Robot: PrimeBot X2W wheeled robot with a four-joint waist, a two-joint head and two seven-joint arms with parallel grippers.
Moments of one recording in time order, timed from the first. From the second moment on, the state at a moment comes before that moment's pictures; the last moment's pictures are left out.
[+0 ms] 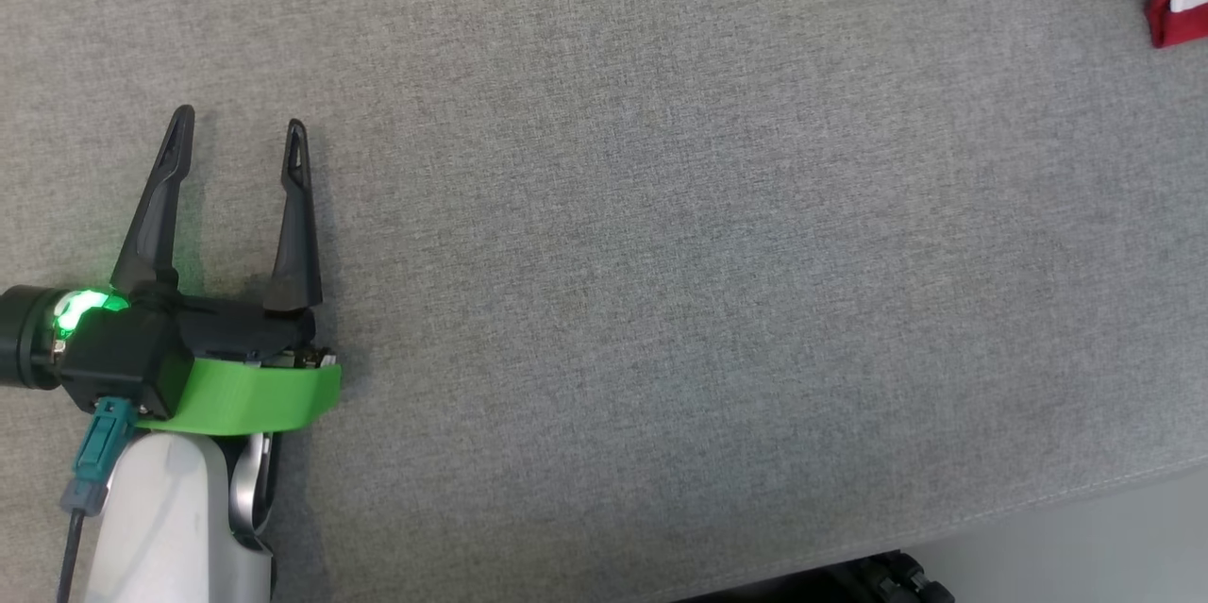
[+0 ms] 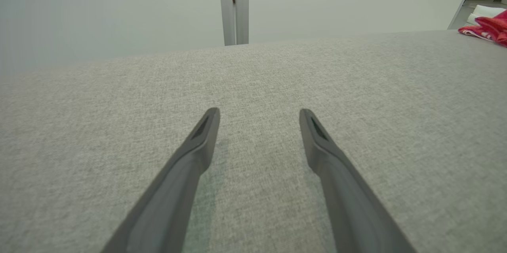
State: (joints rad) left arm -0.29 0.12 -0.03 -0.02 -0.07 -0.12 -0.27; right arm -1.33 -0.84 0.72 1.06 0.44 0.13 -0.25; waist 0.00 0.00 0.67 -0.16
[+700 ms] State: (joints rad) left arm -0.14 0.07 0.06 0.05 -0.13 -0.10 -0.26; right arm -0.91 -0.53 0.19 0.51 0.19 0.13 -0.26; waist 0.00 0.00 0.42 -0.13
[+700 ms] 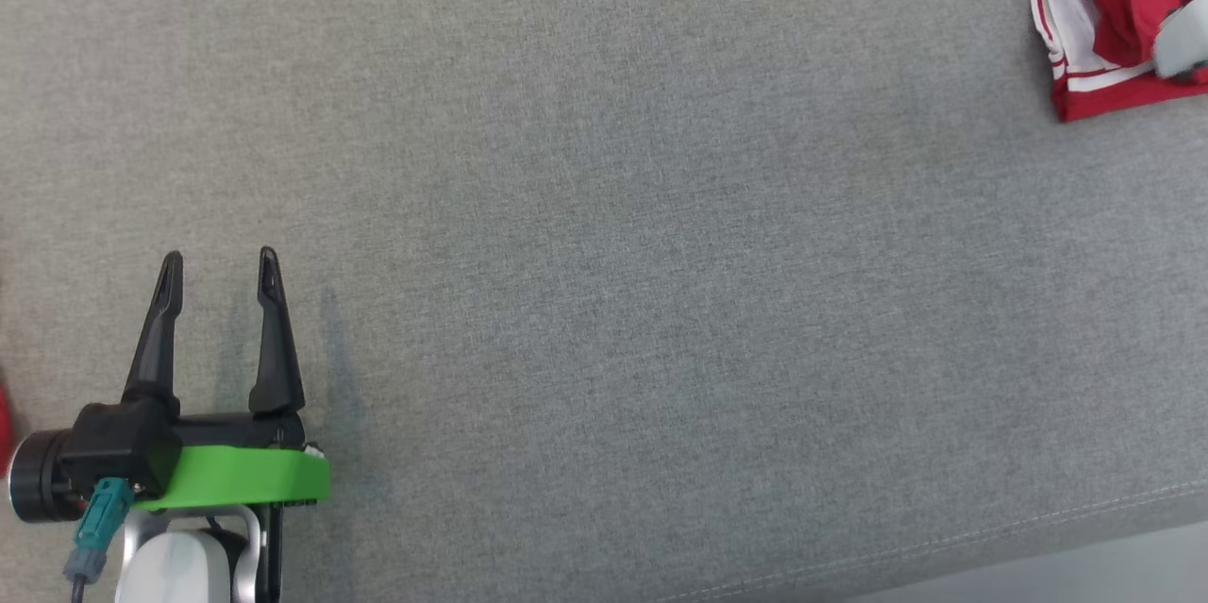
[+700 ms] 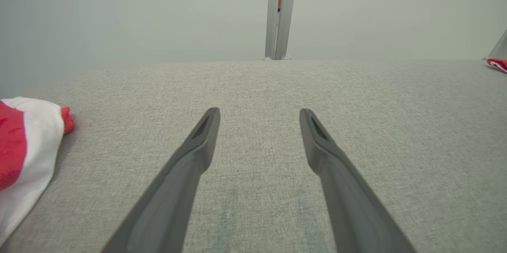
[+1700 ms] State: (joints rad) left arm 0.02 0.05 0.07 0.16 -0.17 -0.11 -0.26; right arm -0.12 -0.18 0.07 0.20 0.19 0.13 -0.26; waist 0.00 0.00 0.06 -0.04
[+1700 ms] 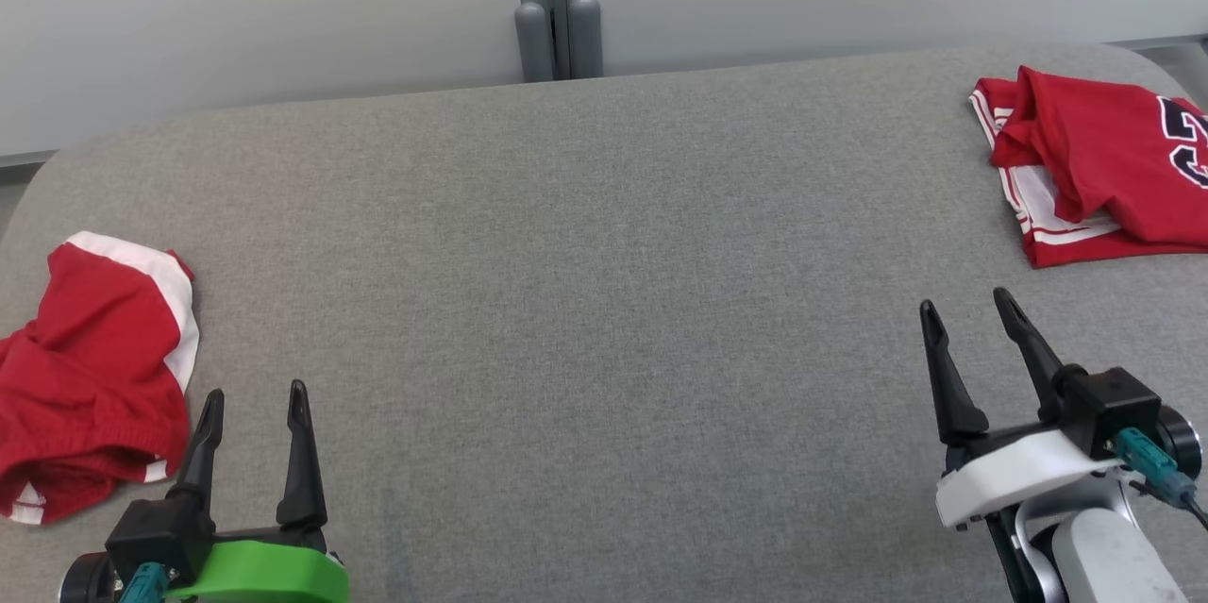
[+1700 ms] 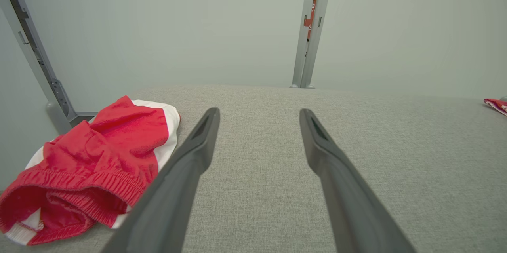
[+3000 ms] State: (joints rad) left arm 0.06 0.05 0.07 0.20 -0.17 -0.12 -0.26; right arm 0.05 -0.08 0.02 0.16 0.17 0.13 -0.26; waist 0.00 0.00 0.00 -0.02
